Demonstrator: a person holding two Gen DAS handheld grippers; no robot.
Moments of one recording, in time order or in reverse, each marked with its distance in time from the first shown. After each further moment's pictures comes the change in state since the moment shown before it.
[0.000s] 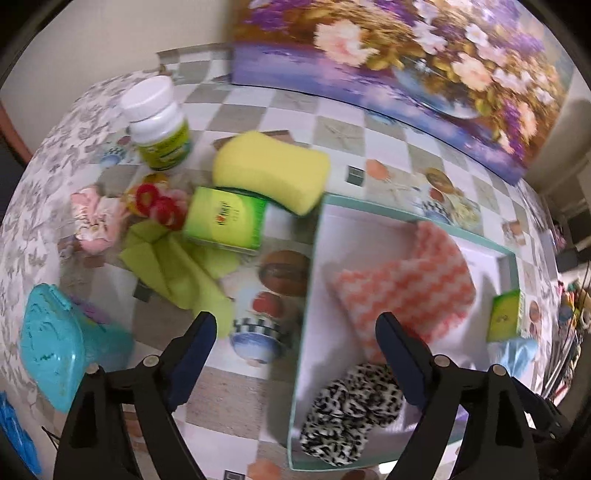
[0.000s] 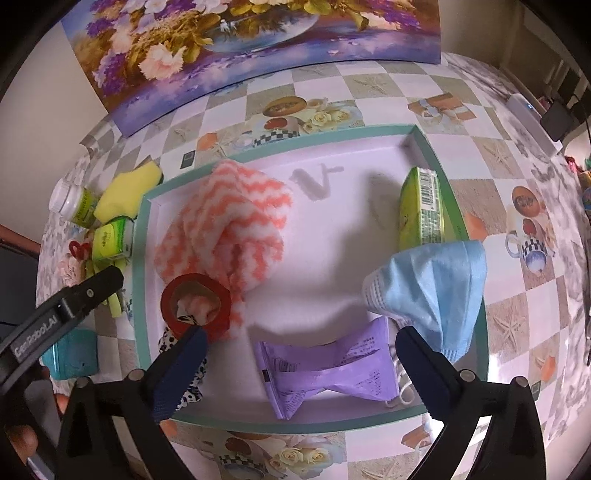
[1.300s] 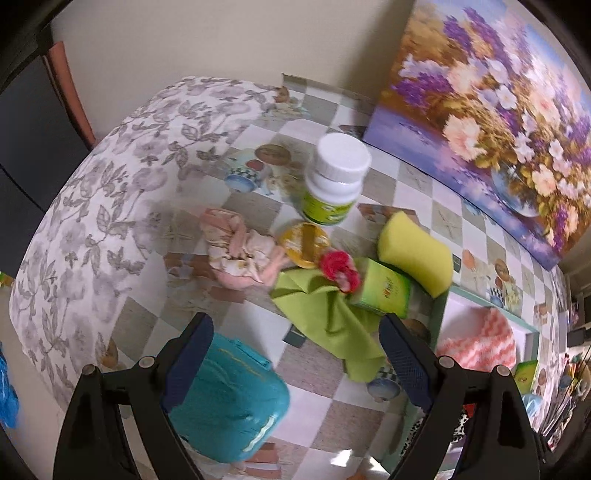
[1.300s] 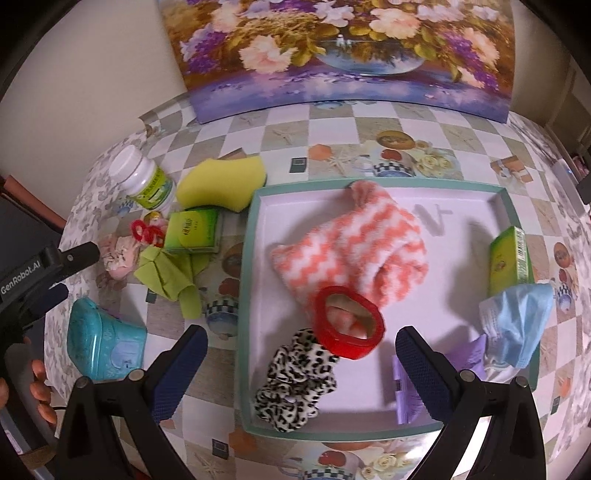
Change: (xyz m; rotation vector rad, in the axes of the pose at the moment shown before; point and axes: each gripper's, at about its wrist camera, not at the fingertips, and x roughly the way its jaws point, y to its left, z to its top) left arm -0.050 0.134 0.024 -0.210 -0.100 0.092; right arm -0.008 0.112 -0.008 -0.151 -0.073 0.038
